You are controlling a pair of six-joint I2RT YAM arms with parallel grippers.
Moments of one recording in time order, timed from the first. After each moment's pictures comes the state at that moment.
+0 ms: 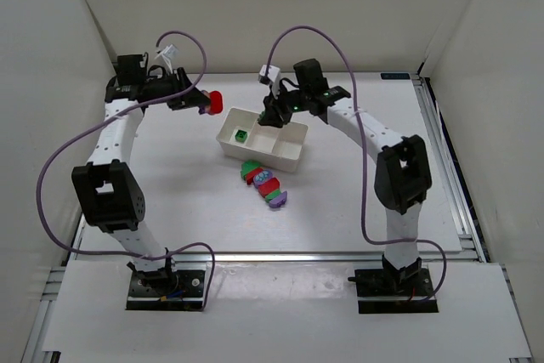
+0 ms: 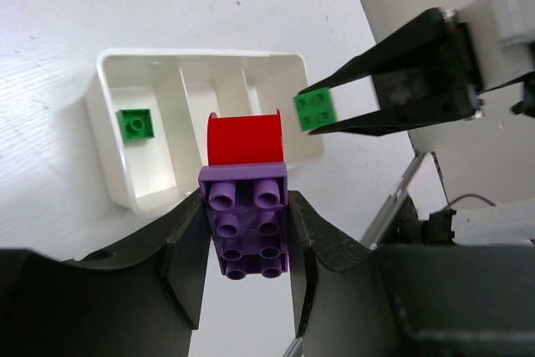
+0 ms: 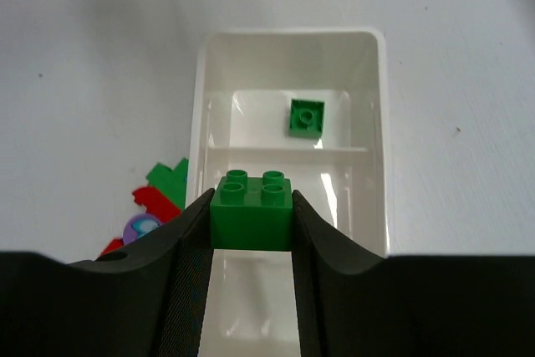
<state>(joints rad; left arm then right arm) 0.07 1.75 1.59 -0.56 0.98 -0.17 0.55 1.96 1.73 -0.40 -0.70 -0.41</state>
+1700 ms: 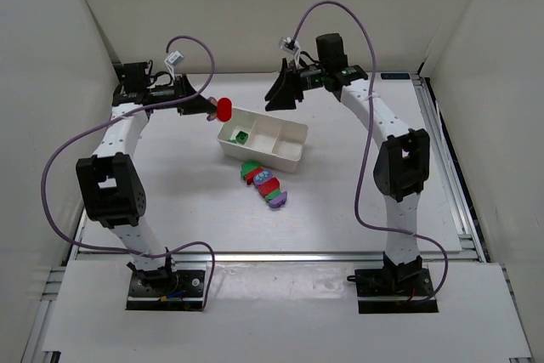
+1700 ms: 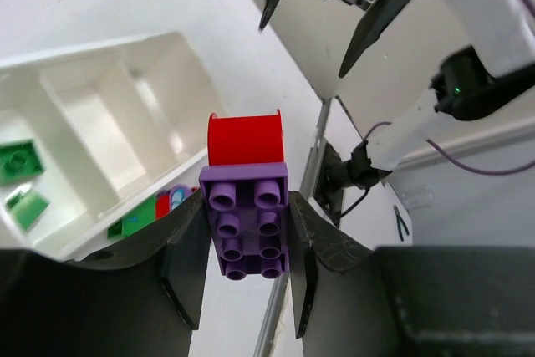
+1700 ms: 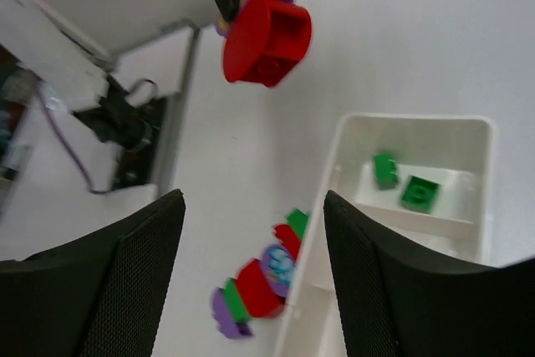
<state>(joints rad) 0.10 1.77 1.51 -0.43 1.33 -0.16 0.43 2.11 2.03 -0.45 -1.25 -0.12</state>
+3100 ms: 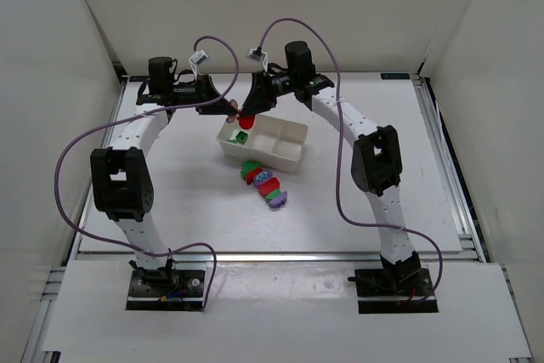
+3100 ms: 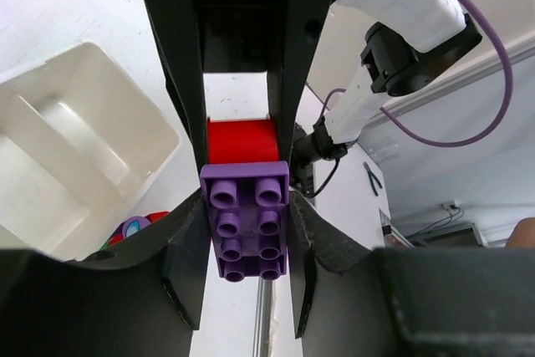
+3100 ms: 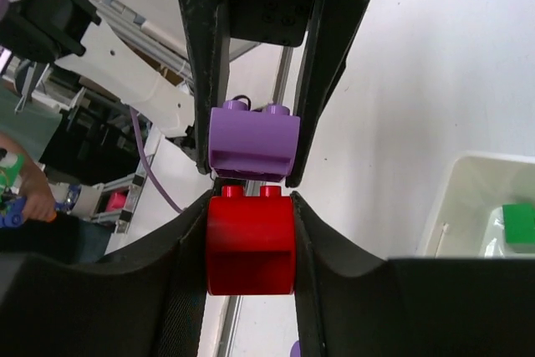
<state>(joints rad) -0.04 1.83 1.48 -0.10 1.48 -0.37 0.54 2.30 2.15 -0.10 -1.39 0.48</state>
